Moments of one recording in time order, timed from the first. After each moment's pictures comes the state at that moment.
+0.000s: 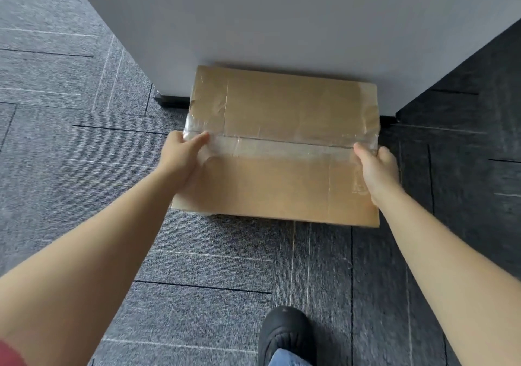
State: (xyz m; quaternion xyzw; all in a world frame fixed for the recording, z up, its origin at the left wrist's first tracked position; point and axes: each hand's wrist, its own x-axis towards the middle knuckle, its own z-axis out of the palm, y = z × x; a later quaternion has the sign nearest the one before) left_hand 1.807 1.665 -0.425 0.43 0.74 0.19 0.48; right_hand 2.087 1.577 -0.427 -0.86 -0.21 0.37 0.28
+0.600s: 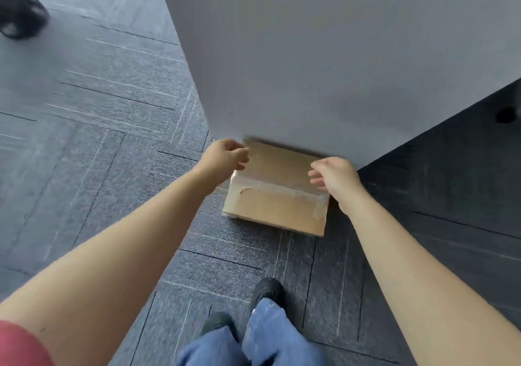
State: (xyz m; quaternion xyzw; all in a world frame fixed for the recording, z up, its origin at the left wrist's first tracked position) left_hand 1.809 1.630 -0.092 0.49 0.66 0.16 0.56; right_hand 1.997 1.591 -0.097 -0.78 -0.33 0.48 0.21
